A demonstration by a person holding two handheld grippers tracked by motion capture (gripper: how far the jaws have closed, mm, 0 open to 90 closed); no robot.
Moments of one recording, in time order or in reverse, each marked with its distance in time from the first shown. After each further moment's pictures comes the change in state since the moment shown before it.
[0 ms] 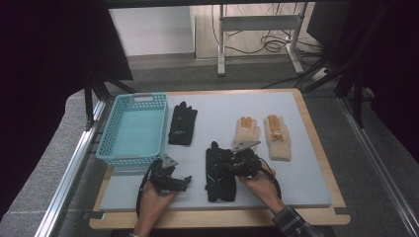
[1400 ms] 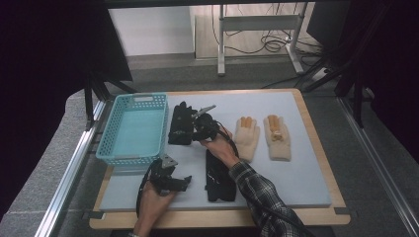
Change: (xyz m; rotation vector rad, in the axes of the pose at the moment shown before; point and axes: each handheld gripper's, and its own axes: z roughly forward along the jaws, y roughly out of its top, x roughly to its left) left arm 0.000 0.000 0.000 0.000 -0.003 -0.001; right arm -0.009 0.135 0.115 -0.056 0.067 -0.066
